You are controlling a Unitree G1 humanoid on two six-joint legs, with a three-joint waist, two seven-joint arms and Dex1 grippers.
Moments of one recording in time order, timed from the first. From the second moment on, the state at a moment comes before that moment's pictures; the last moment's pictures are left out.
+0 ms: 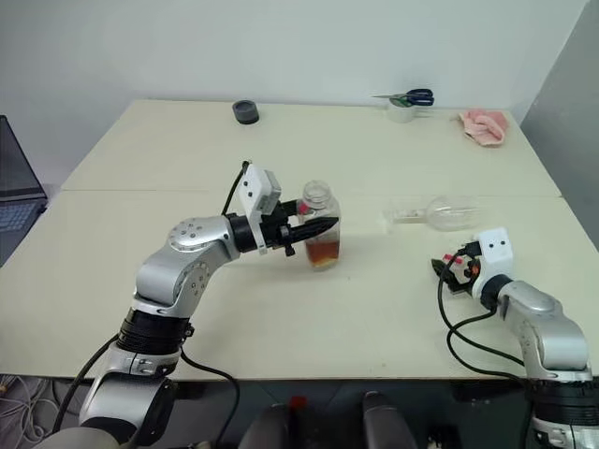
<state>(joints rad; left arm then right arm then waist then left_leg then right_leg) -0.64 0.40 -0.08 -0.01 -0.37 0.46 -0.82 -0.25 -0.61 -0.17 -0.20 0.39 0.73 0.46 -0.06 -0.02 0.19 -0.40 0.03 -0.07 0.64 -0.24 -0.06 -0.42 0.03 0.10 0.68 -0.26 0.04</state>
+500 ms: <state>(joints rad) -0.72 0.46 0.22 0.25 -0.26 0.44 -0.40 -0.69 -0.47 0.19 -0.27 0.48 0.69 0.76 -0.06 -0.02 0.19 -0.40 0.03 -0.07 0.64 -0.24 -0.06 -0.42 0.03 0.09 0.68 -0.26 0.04</state>
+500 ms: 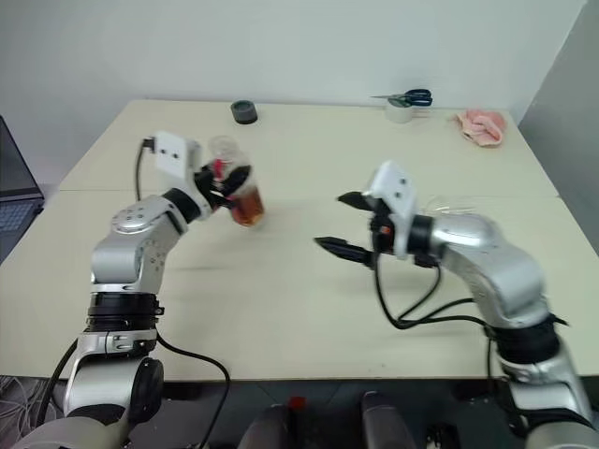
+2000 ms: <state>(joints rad) -0.22 0.49 0.40 -0.06 -0.34 0.54 -0.31 -0.77 -0.35 0.24 -0.12 0.40 0.65 0.79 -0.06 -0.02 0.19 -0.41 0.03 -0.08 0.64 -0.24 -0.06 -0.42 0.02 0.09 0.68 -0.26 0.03</state>
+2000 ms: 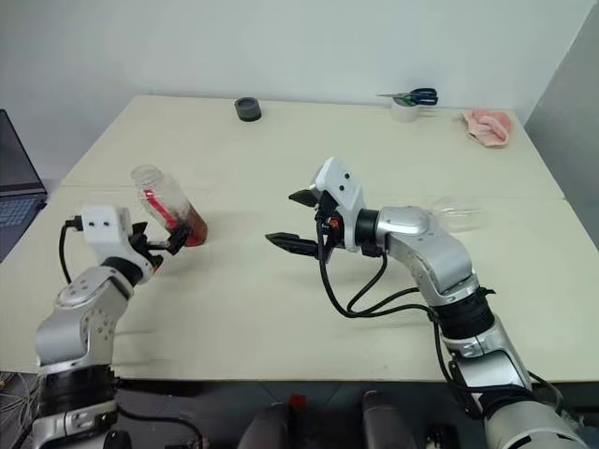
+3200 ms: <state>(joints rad) -0.32 0.62 -0.01 -0.36 -0.45 0.53 -0.77 -0.54 0.05 -0.65 0.00 0.88 0.93 -0.10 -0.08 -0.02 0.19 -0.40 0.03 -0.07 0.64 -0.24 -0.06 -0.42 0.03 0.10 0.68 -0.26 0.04</state>
